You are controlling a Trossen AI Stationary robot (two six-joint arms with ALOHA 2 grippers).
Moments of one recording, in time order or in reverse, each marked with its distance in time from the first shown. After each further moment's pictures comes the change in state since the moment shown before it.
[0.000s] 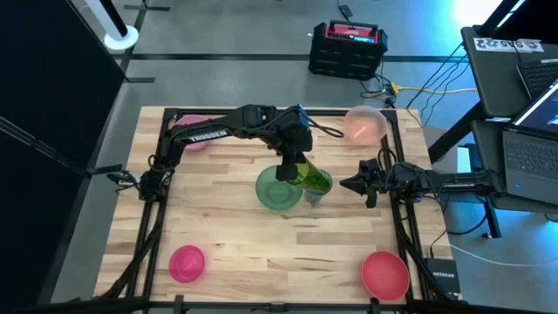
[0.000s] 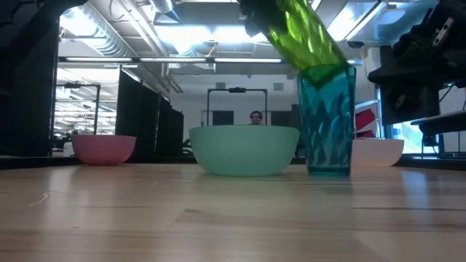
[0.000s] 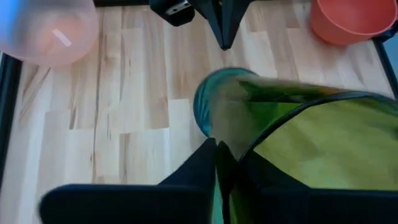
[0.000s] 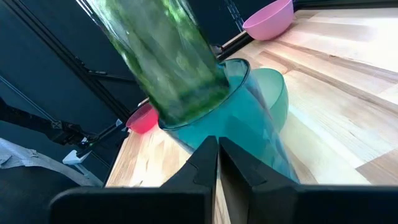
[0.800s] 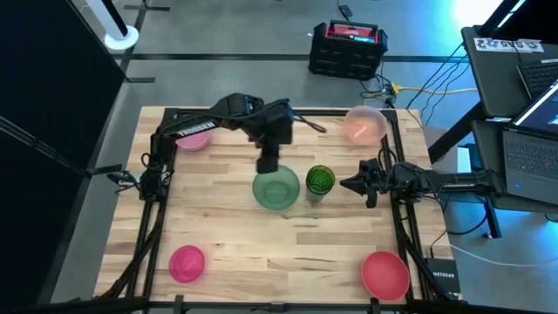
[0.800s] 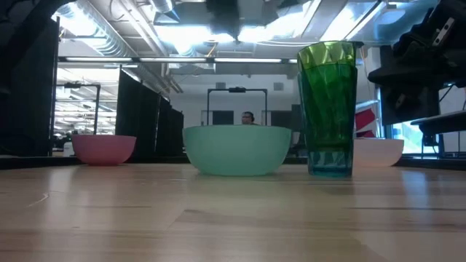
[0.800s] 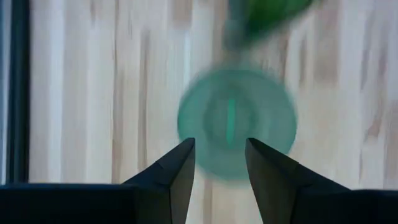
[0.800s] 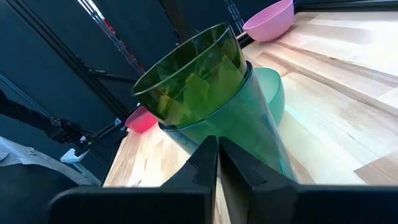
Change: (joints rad) left arm 0.040 -0.068 0.002 -0.416 -0.111 -0.031; right arm 0.000 -0.001 0.000 0.000 0.000 -0.023
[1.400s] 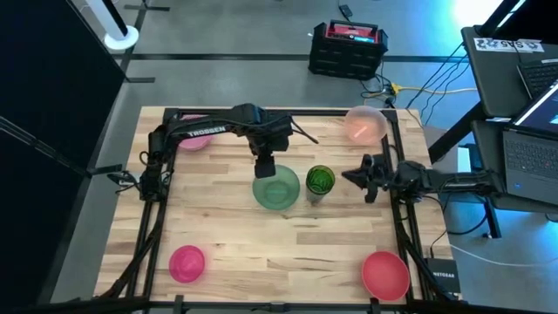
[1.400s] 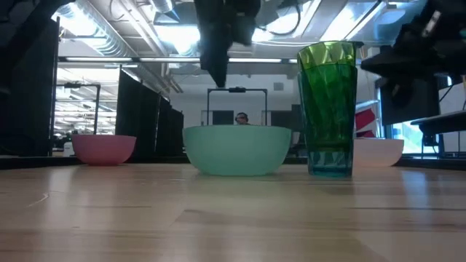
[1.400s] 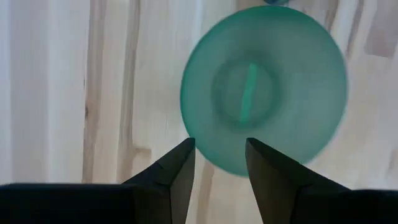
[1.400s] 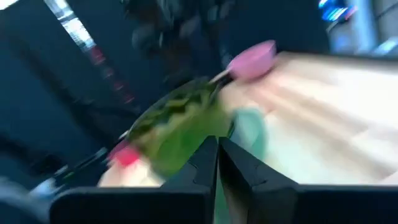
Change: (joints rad) left arm 0.065 -0.020 -0.305 0.160 0.031 -0.023; right arm -0.084 0.130 0.276 -0.231 0.273 -0.146
